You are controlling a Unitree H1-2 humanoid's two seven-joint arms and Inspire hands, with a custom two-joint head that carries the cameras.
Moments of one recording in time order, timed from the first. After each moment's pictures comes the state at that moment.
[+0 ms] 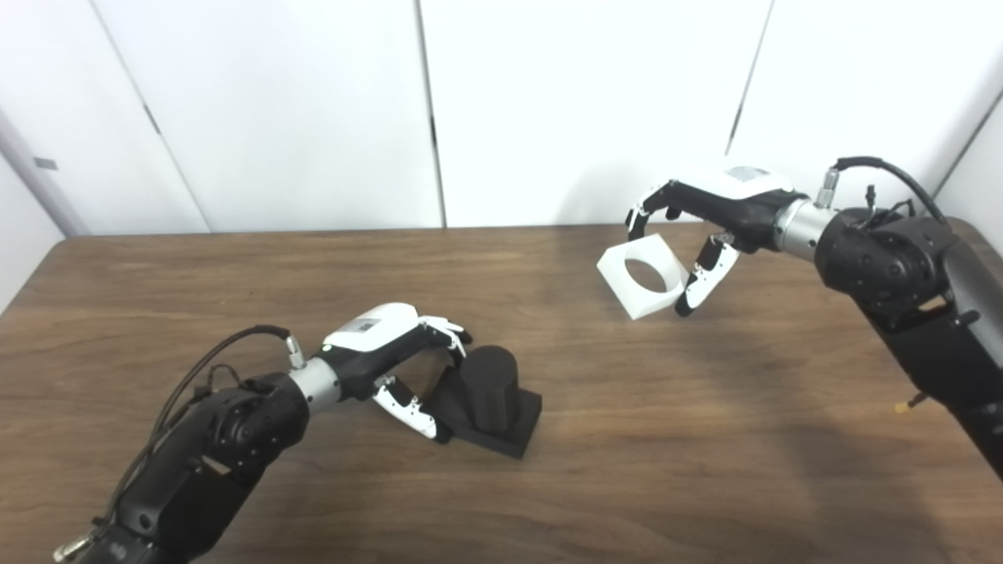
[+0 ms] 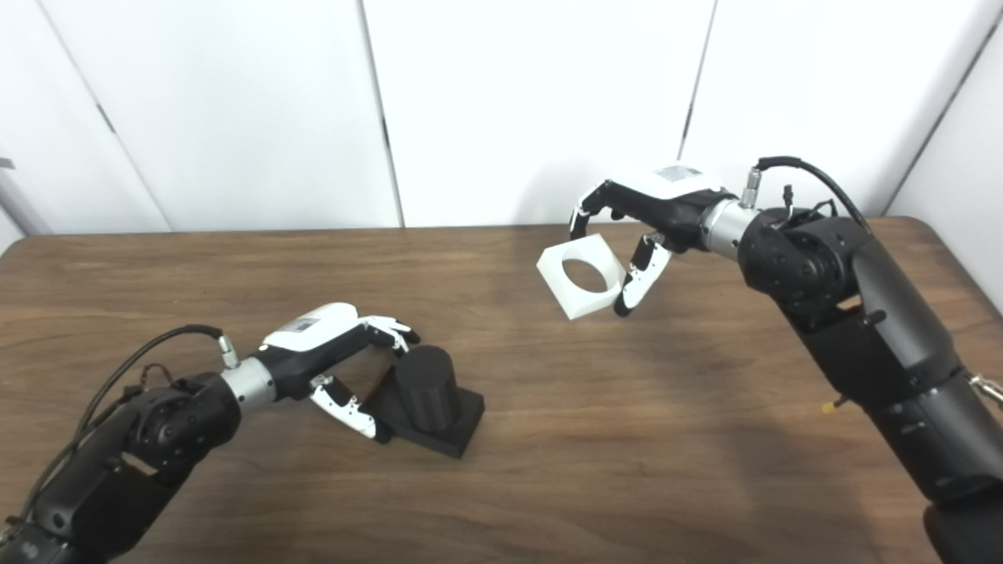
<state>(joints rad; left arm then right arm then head) -0.44 0.47 -0.49 0.14 0.46 -0.11 -0.41 -0.64 -0.64 0.30 -0.08 -0.52 0.04 0.59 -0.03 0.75</state>
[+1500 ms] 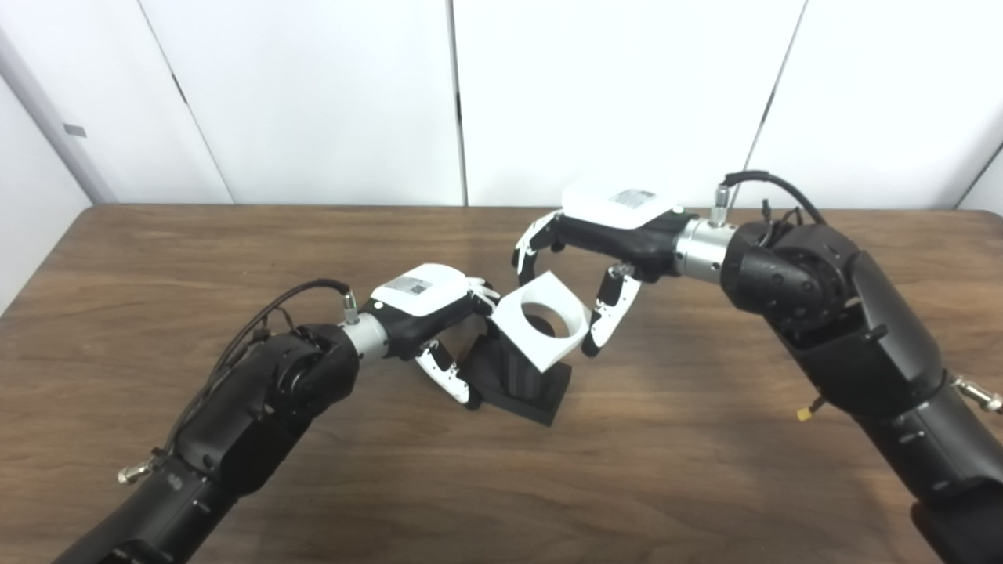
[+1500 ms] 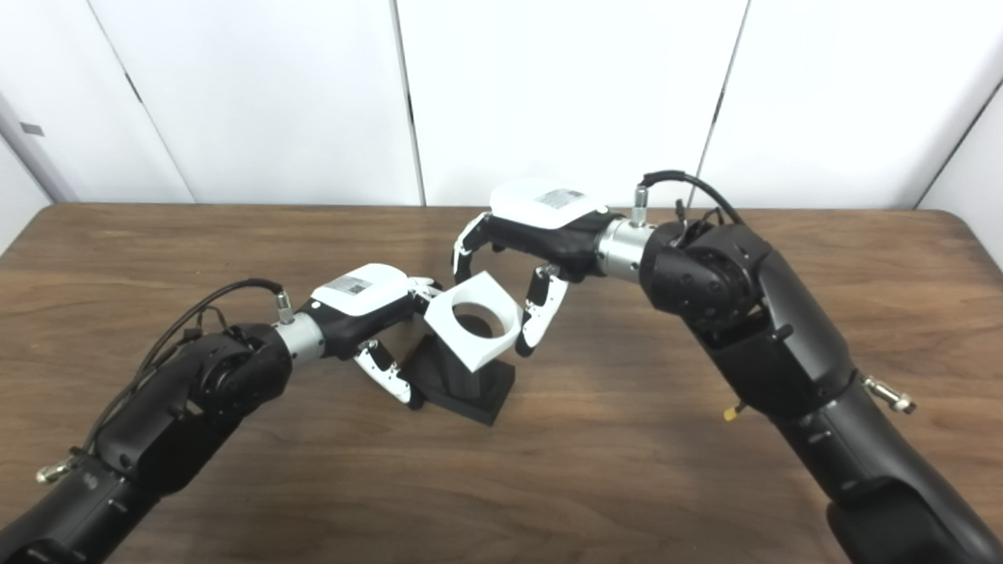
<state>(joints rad) -0.52 0.42 -0.56 0.18 0.64 -0.11 -0.40 -0.67 -0.43 0.41 -0.15 -0.52 0.02 0.70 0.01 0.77</state>
